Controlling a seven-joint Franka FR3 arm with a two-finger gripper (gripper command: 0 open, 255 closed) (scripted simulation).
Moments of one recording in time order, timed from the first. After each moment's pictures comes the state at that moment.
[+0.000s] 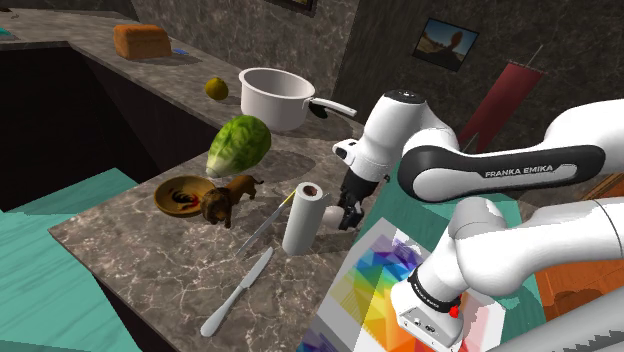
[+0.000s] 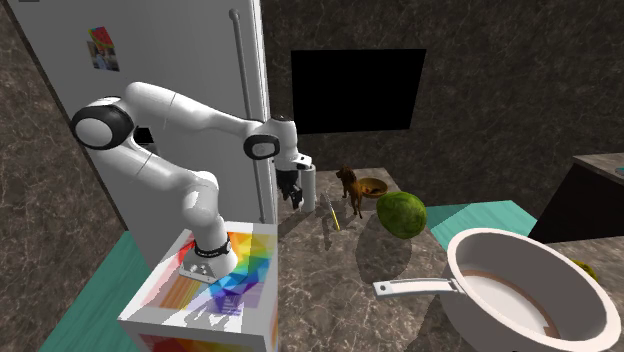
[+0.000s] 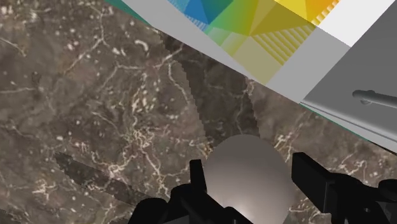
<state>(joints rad) 0.35 -0.78 0.09 -2.85 0.05 2.11 -0.34</state>
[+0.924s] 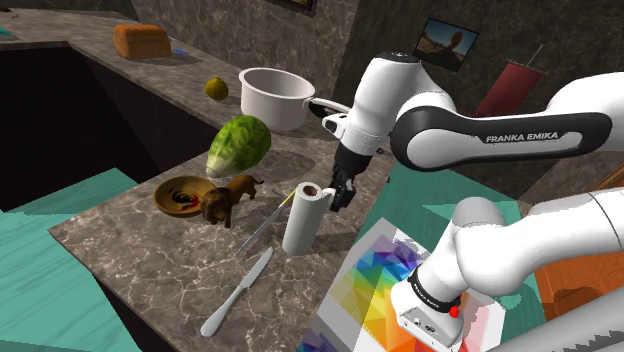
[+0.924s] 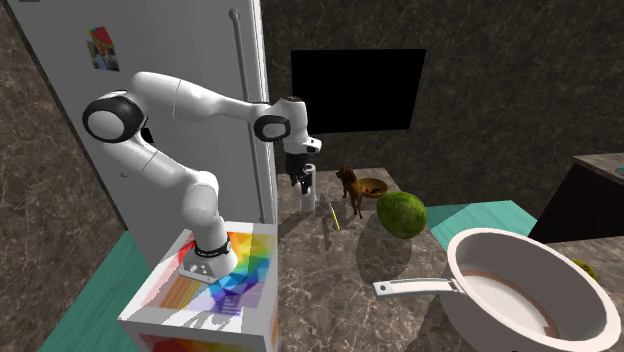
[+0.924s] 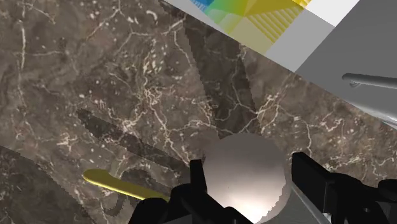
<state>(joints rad) 0.35 -0.68 0.10 -2.65 0.05 2.00 -0.33</state>
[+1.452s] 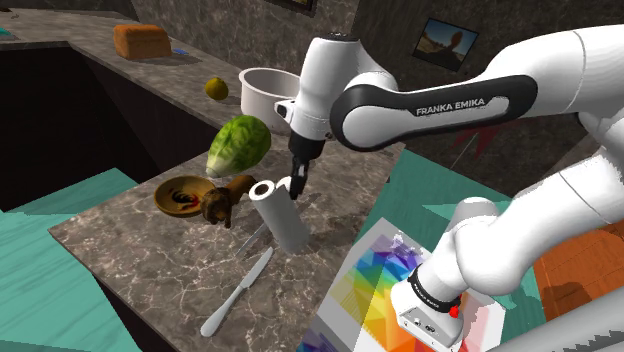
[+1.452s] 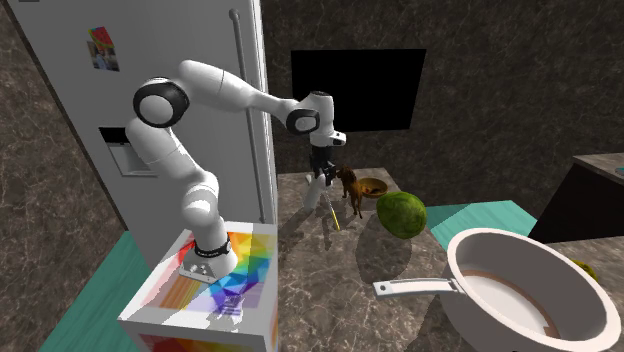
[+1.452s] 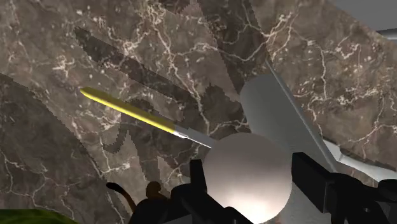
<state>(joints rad) 0.34 -0.33 0.14 -2.36 0.03 2.06 -0.27</state>
